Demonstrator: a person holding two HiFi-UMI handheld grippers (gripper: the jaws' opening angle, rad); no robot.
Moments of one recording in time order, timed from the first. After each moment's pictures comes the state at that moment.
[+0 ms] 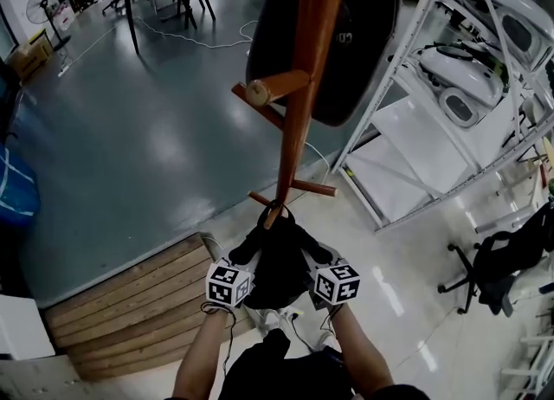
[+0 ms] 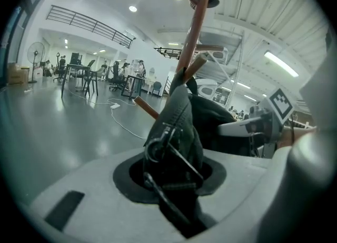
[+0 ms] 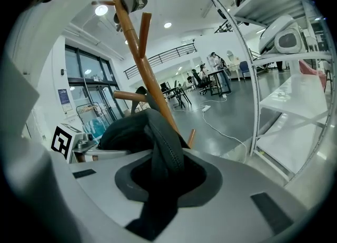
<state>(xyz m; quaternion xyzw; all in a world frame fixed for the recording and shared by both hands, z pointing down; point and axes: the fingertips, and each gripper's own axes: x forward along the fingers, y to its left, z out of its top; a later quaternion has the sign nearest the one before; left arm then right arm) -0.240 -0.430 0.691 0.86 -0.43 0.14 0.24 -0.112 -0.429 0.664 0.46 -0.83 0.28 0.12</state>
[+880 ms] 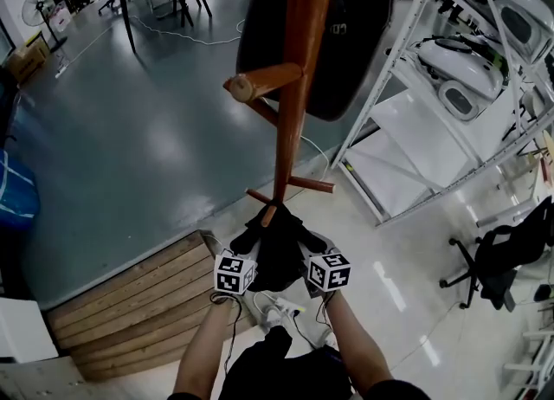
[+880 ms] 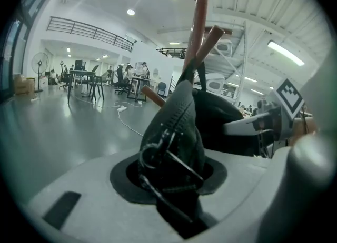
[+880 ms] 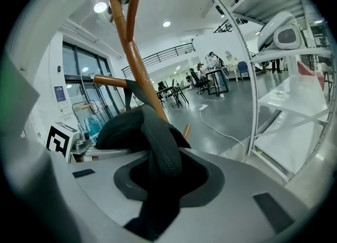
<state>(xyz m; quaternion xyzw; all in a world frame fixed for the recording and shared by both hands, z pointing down) -0.240 -0.460 0.727 0.85 -0.46 0.16 0.21 -0.112 -0.454 0.701 0.48 -0.82 0.28 0.13</state>
